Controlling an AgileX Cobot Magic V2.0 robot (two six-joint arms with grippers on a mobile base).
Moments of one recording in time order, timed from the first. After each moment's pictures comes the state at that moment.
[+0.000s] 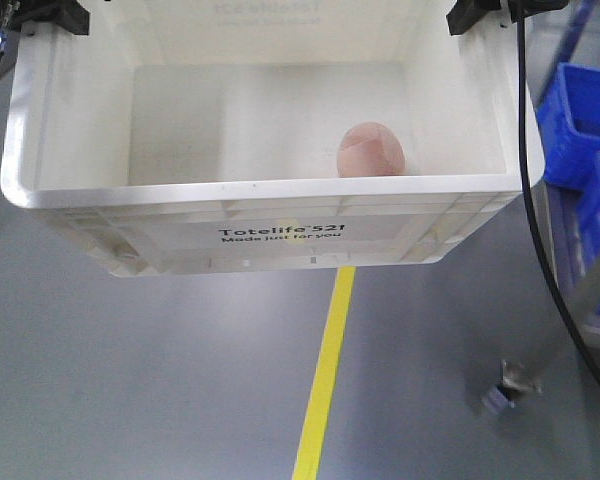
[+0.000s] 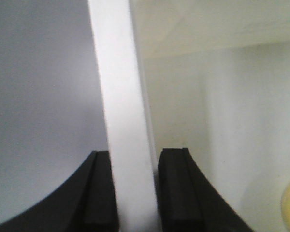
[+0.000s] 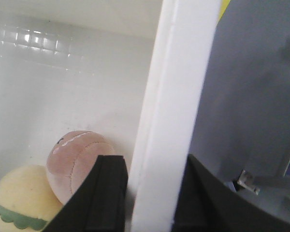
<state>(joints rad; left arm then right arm) -0.22 1.56 -1.74 0.04 1.05 -0.16 0.23 1.80 -2.06 0.08 1.28 -0.02</state>
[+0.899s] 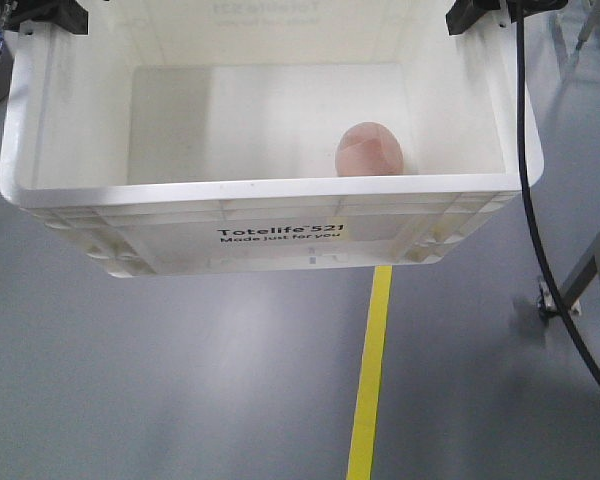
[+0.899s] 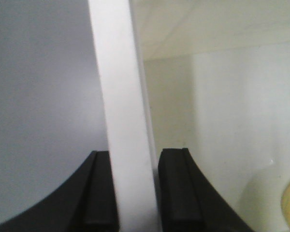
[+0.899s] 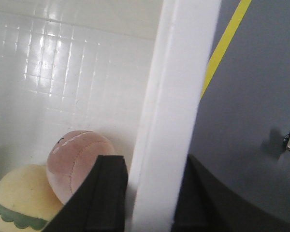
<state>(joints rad) -0.22 1.56 -1.74 0.04 1.05 -0.16 0.23 1.80 -2.06 0.08 1.28 -0.02</state>
